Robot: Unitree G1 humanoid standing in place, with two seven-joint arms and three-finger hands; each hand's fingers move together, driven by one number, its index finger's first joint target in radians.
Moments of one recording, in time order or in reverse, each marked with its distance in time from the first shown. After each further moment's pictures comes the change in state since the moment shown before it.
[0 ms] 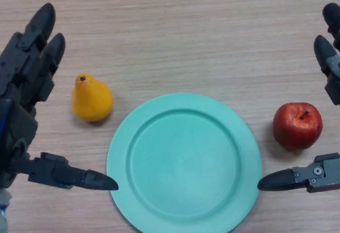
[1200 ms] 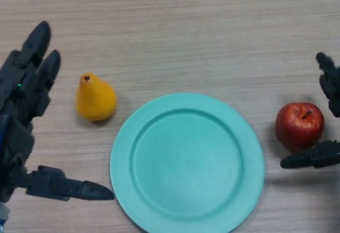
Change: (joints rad) left arm 0.085 -0.029 0.026 0.014 0.008 -0.049 0.007; right arm -0.346 -0.162 -0.086 1.291 -0.176 -0.672 0.025
